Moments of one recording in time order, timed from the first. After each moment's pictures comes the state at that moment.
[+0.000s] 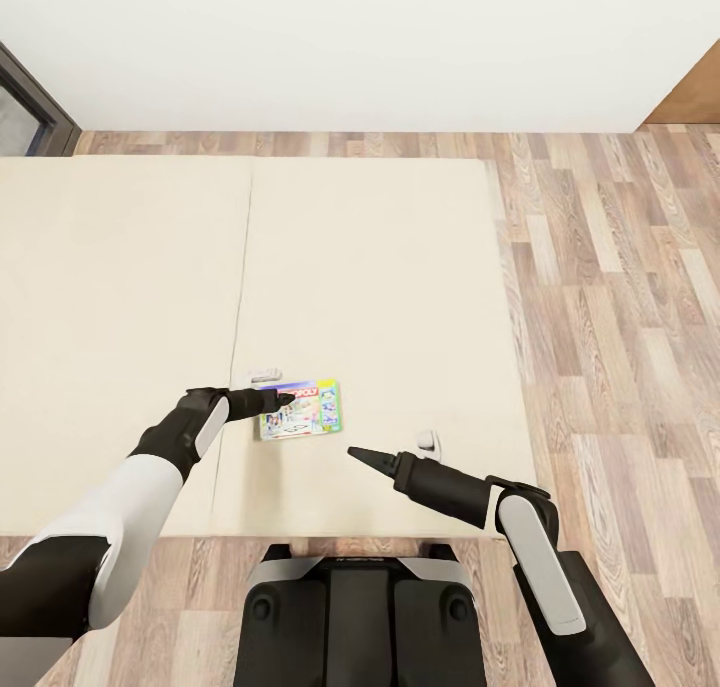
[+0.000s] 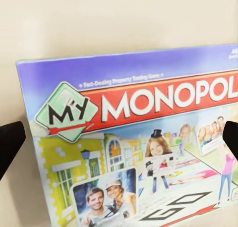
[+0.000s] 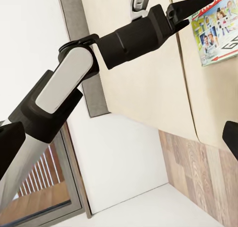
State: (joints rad) left arm -1.05 0.06 -0.03 -0.54 0.15 0.53 -0.28; right arm -0.38 0.03 0.13 -1.57 -0.89 0.95 0.37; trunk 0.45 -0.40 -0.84
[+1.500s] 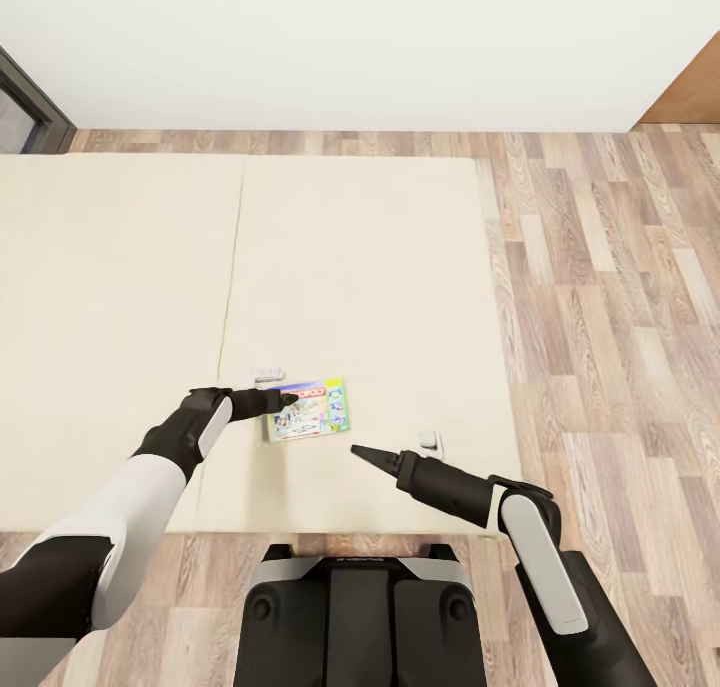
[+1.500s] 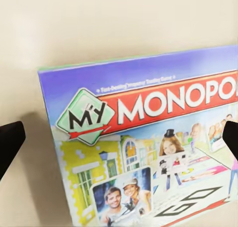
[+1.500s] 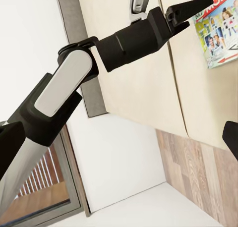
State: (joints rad) left arm -1.05 0.05 -0.04 -0.54 0.14 0.53 -0.28; right arm -0.38 0.03 0.12 -1.57 -0.89 0.96 0.37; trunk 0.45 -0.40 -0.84
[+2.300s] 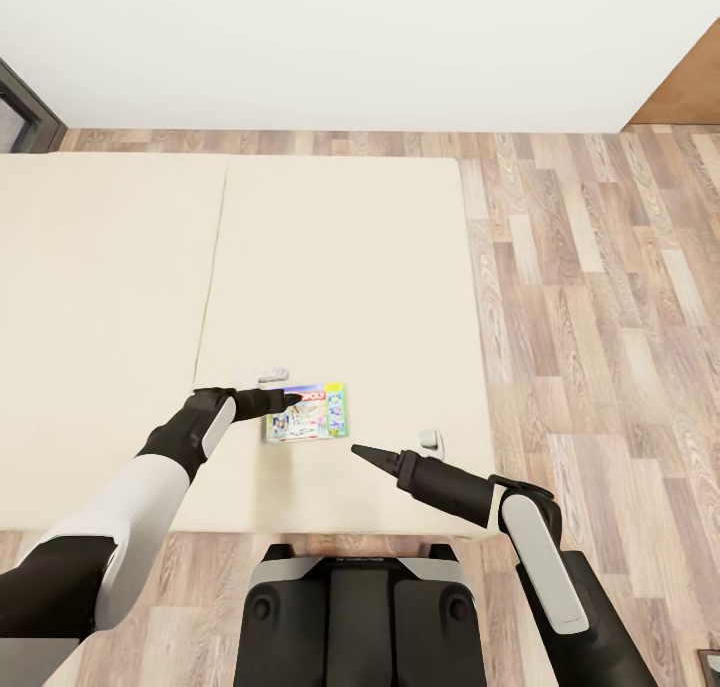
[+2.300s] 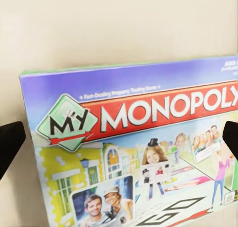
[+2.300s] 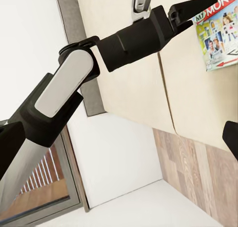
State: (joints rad) left arm -1.05 0.03 -0.04 -0.54 0.14 0.53 -0.28; right arm -0.38 0.03 0.12 -1.57 -0.89 0.96 0.37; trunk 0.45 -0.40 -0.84
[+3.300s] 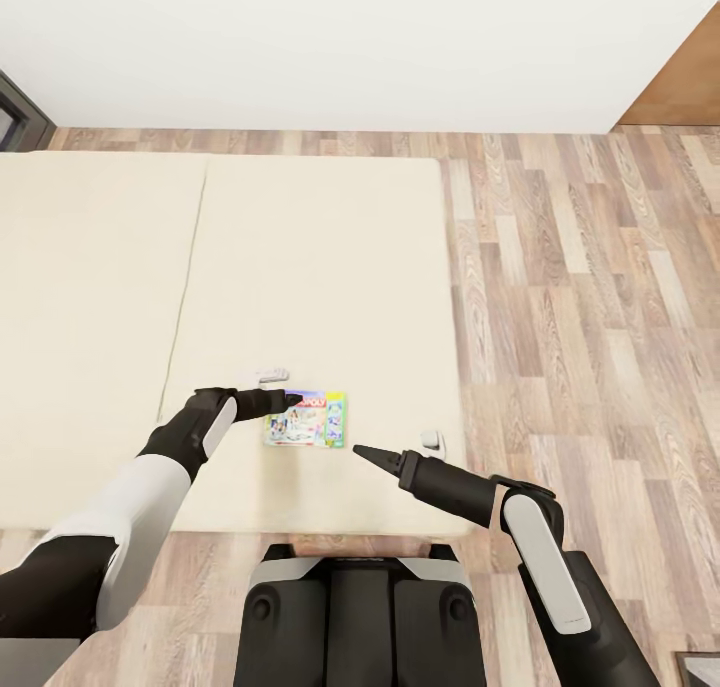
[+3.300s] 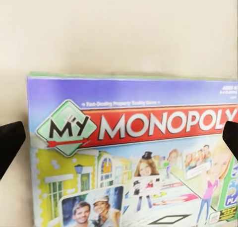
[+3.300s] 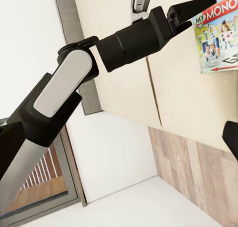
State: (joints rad) left arm -1.05 0.03 -0.04 -0.54 0.14 0.53 -0.28; right arm -0.38 0.02 0.12 -1.57 -0.90 0.96 0.37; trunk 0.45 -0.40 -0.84
